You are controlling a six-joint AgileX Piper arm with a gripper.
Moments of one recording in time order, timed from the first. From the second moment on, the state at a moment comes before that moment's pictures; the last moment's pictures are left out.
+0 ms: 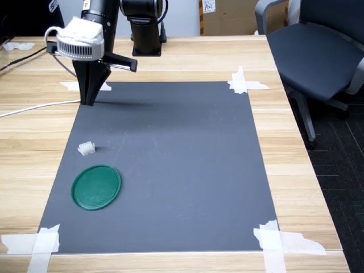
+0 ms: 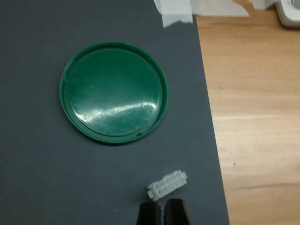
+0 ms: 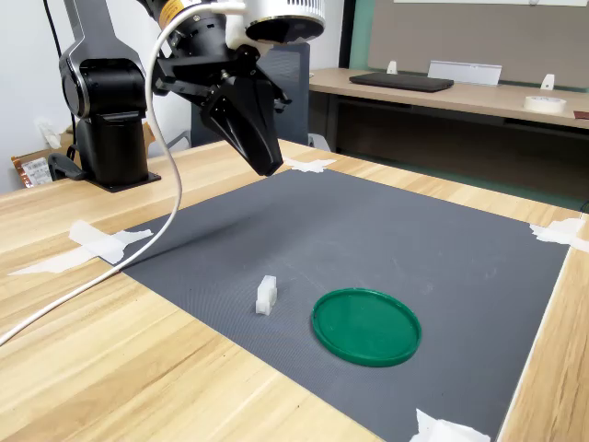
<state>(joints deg) -5.3 70.6 -31.5 71.2 -4.7 -84.4</state>
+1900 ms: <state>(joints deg) -15.7 90.0 -61.7 3.8 46.8 -43.9</state>
